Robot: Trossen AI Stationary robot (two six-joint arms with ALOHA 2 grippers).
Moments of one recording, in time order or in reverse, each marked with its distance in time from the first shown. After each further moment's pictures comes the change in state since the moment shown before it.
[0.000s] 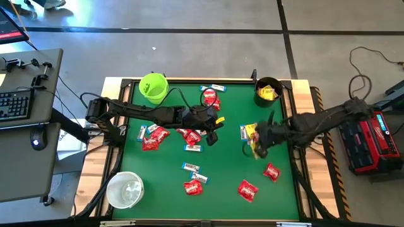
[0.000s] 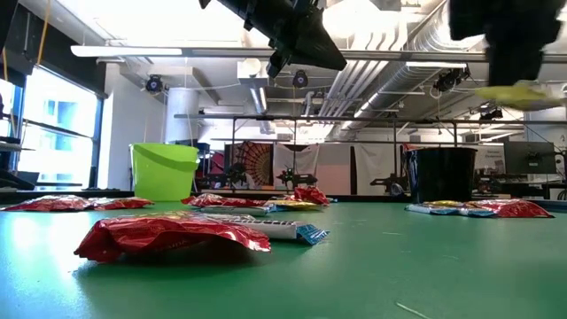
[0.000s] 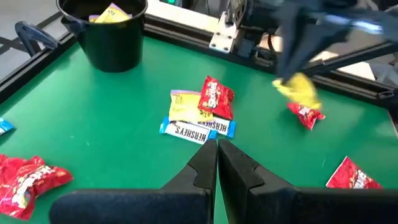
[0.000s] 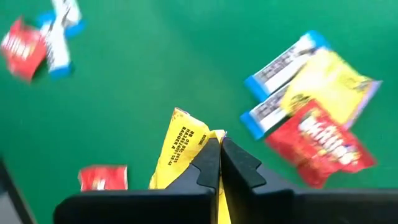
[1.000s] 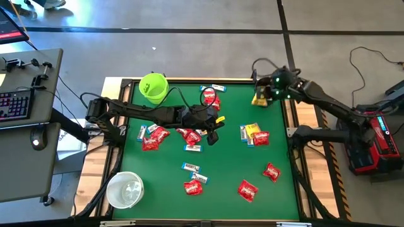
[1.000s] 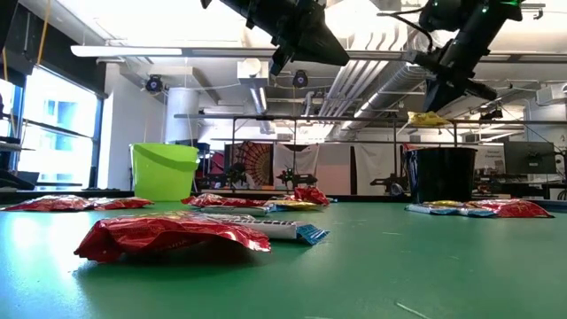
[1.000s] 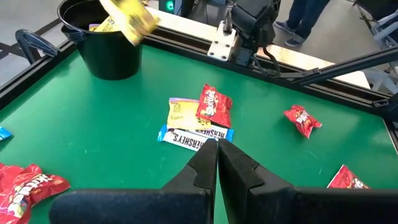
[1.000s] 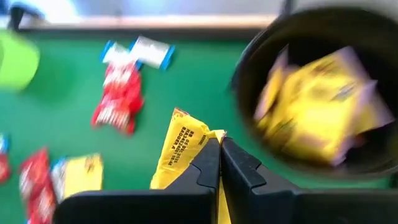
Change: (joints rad) left arm 0.001 0.000 0.001 0.026 0.000 -0.002; right arm -1.015 -0.038 0.044 0.154 -0.075 -0.241
